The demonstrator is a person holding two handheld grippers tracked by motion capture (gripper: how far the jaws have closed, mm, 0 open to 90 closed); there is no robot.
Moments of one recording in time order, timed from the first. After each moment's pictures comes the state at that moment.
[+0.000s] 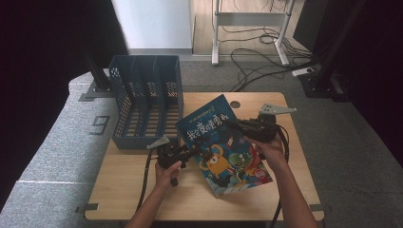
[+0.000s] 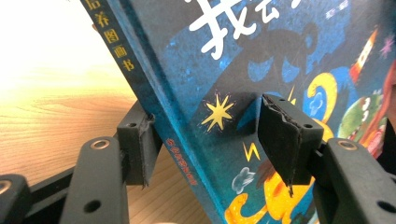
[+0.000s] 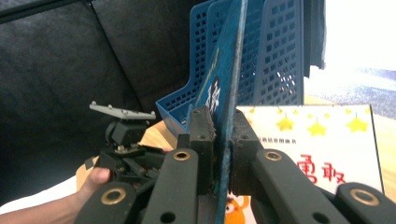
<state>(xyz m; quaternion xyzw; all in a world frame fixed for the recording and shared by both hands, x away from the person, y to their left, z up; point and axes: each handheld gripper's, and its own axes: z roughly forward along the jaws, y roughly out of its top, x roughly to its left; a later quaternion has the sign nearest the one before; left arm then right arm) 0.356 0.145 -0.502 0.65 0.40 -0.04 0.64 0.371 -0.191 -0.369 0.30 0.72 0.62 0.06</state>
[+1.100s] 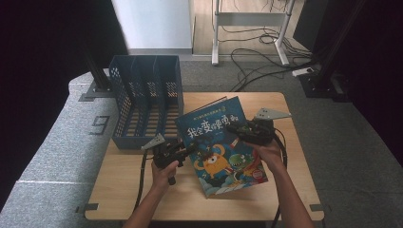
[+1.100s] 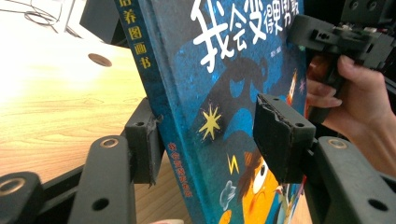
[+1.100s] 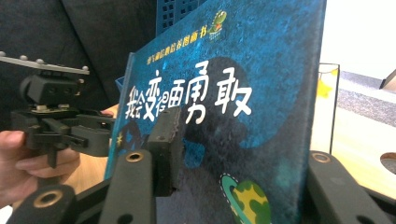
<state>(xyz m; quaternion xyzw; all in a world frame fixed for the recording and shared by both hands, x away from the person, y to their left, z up) 0.345 0.153 -0.480 0.65 0.38 -0.01 0.66 0.378 -0.188 -0.393 0.31 0.74 0.58 0.13</state>
